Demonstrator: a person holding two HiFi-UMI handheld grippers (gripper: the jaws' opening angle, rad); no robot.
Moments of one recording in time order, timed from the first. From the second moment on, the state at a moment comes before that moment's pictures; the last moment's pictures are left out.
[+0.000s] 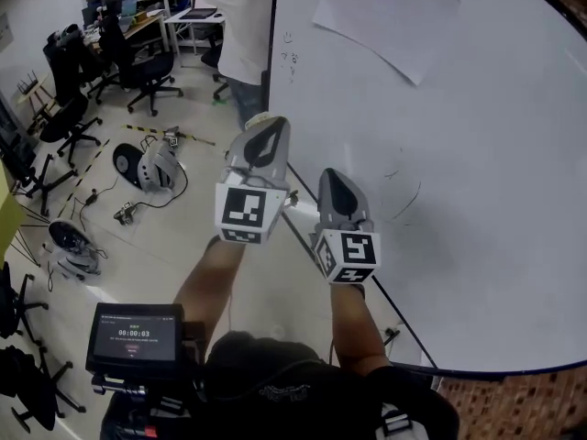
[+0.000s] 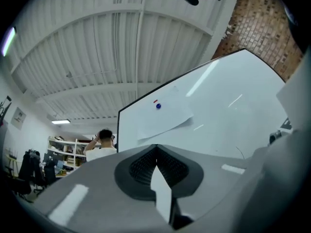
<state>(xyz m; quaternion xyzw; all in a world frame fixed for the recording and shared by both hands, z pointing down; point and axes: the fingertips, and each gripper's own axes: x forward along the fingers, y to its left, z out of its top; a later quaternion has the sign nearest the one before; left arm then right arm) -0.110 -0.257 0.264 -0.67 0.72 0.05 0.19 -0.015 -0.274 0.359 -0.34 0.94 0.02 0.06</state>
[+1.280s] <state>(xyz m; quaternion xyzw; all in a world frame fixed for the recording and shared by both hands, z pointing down) -0.048 -0.429 0.055 -0.79 0.45 0.02 0.42 0.051 -0.370 0.222 -0.48 0.85 0.07 0.21</state>
